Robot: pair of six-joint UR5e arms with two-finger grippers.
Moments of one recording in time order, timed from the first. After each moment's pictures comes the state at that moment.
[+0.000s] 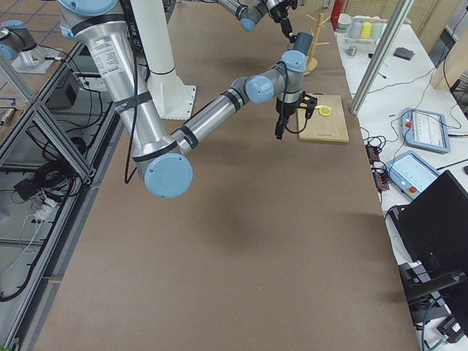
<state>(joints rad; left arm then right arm) -0.89 -2.01 -1.54 -2.87 -1.86 -1.65 1.07 -1.17 1.86 -1.75 2.22 1.03</state>
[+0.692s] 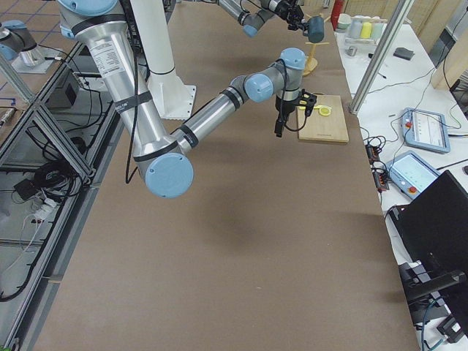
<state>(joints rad) -0.89 -2.02 -1.40 -3.19 -1.50 -2.08 1.07 -1.16 1.87 -1.75 2.22 1.04</state>
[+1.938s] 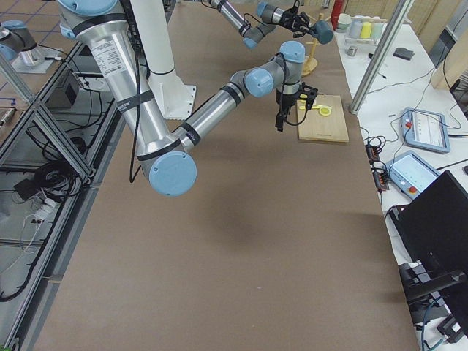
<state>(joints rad) -0.82 -2.09 -1.18 -3.33 -1.27 -2.24 1.07 -1.14 1.88 -1.75 2.22 1.07</state>
